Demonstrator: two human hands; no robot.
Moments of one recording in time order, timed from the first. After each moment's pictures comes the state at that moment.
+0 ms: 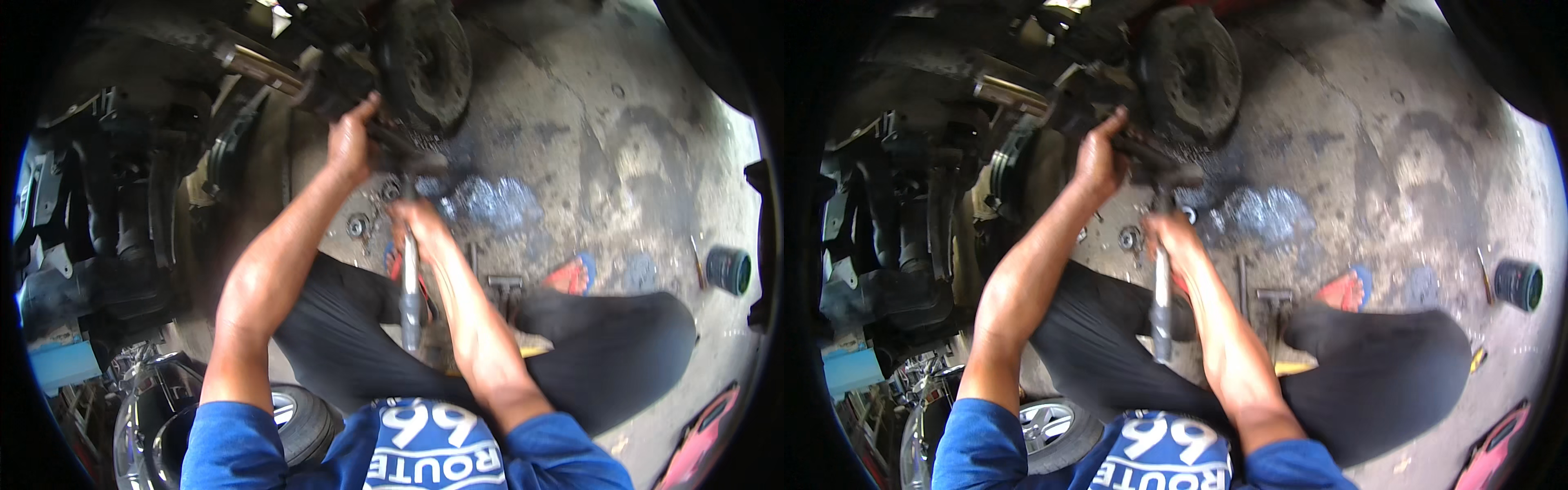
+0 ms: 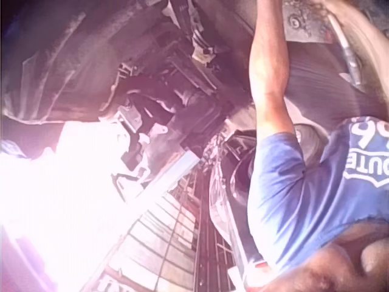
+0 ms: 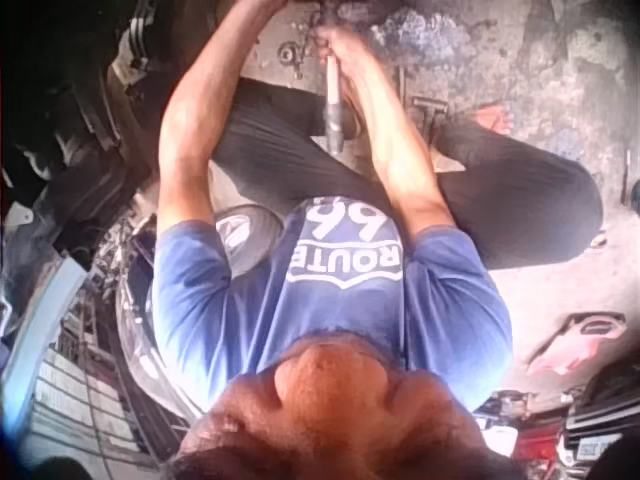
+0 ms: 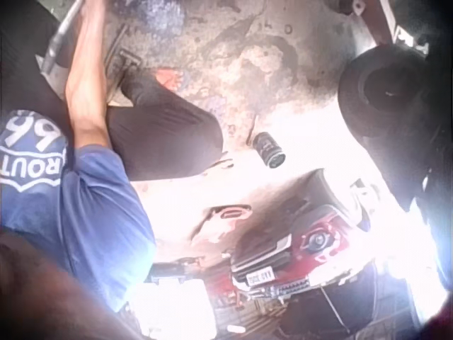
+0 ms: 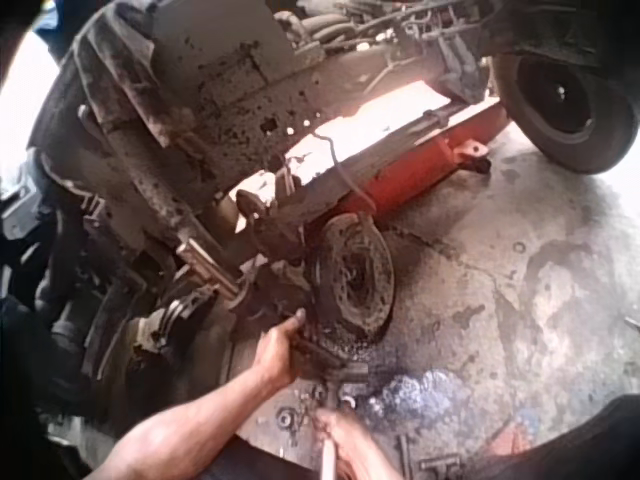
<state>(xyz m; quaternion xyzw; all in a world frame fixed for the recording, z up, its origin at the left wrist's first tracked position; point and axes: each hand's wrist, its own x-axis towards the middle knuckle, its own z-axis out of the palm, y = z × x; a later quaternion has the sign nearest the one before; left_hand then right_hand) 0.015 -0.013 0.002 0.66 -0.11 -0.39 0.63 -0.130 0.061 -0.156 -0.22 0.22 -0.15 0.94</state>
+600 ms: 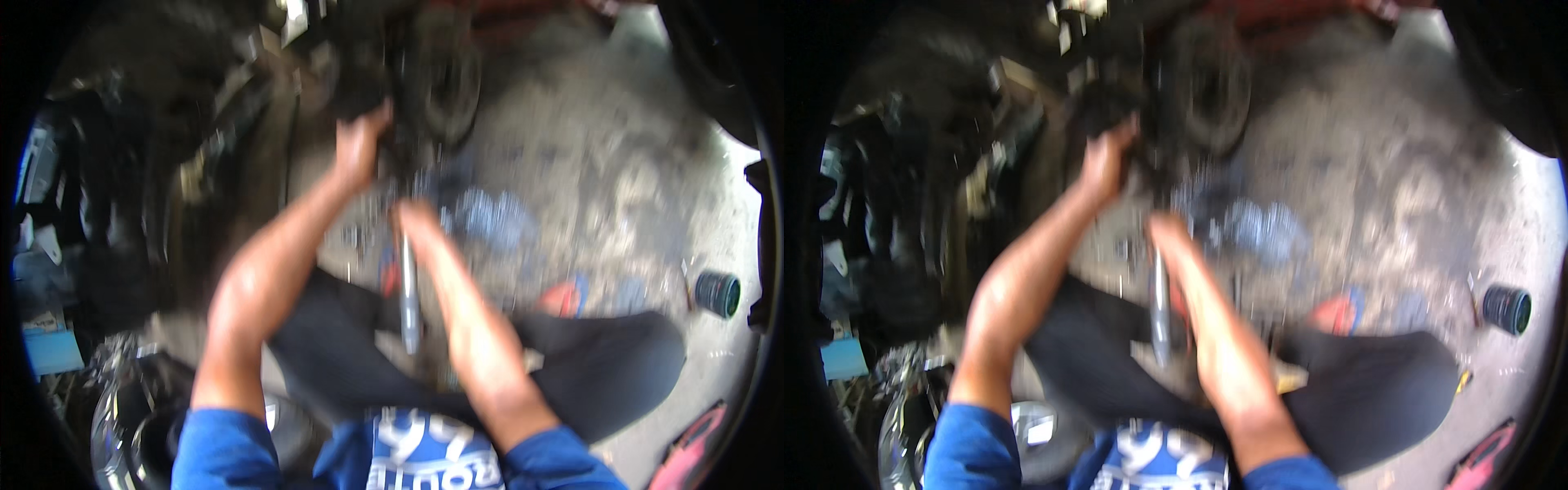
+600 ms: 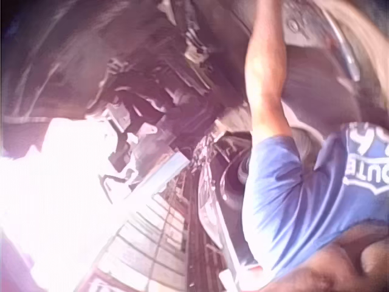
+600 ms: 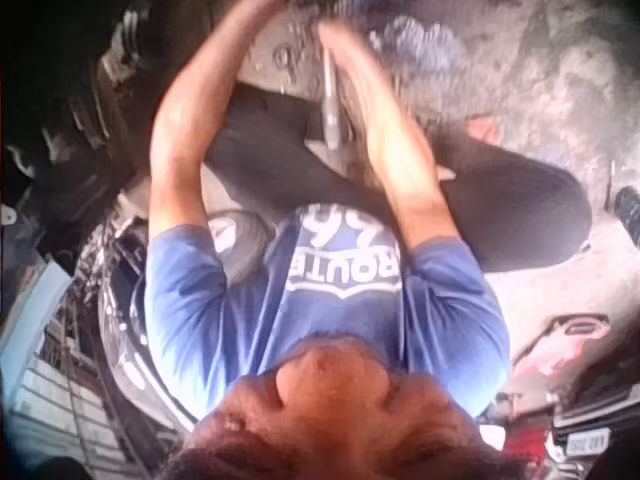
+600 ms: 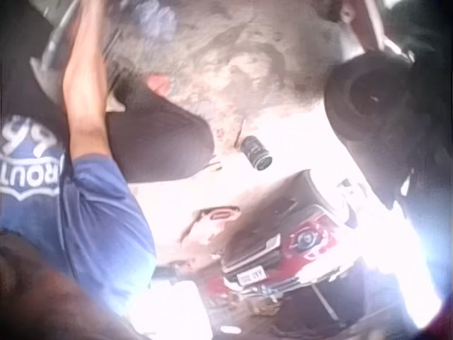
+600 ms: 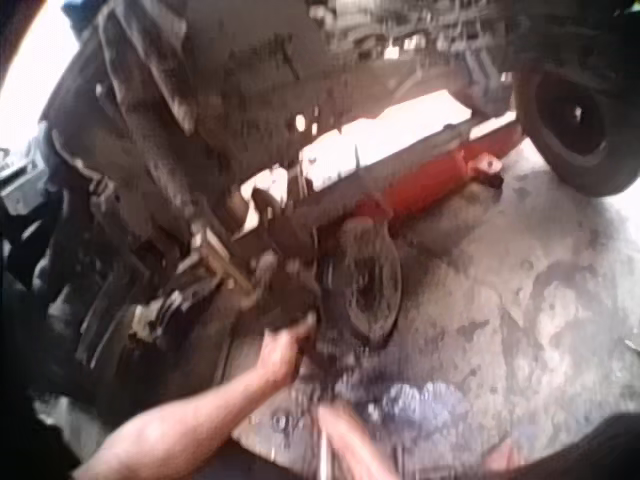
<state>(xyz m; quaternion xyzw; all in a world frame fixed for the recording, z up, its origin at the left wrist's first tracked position) 0.014 -0.003 0.011 0.78 -0.18 -0.32 0.51 -0.159 0.063 -0.145 -0.24 0.36 -0.06 0.90</state>
